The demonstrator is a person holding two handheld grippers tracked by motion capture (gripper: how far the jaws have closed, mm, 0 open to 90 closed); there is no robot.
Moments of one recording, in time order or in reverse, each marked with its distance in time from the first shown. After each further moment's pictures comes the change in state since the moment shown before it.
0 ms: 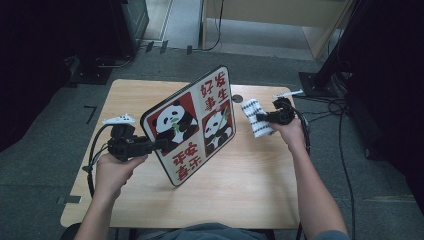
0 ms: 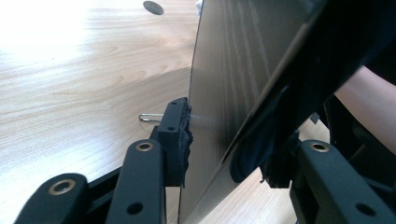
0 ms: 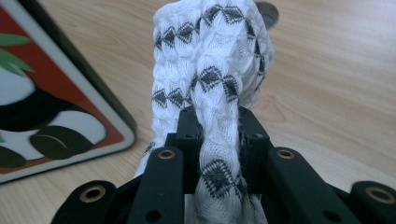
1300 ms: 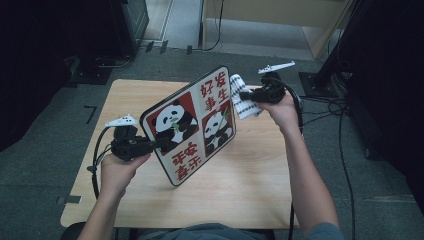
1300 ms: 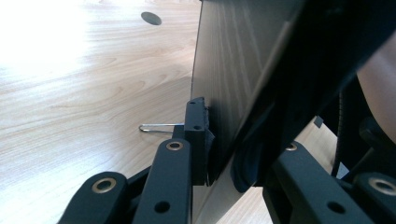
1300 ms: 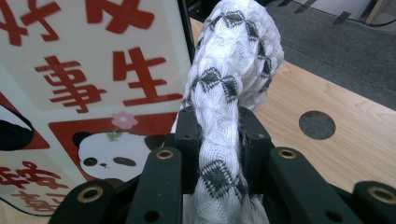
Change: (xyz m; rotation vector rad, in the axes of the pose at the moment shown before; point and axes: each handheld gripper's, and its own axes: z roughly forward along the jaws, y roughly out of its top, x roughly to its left) left arm 0.001 -0.003 0.007 -0.032 0.001 0.042; right arm 0.084 0.082 -0.044 -0.095 0.108 -0.162
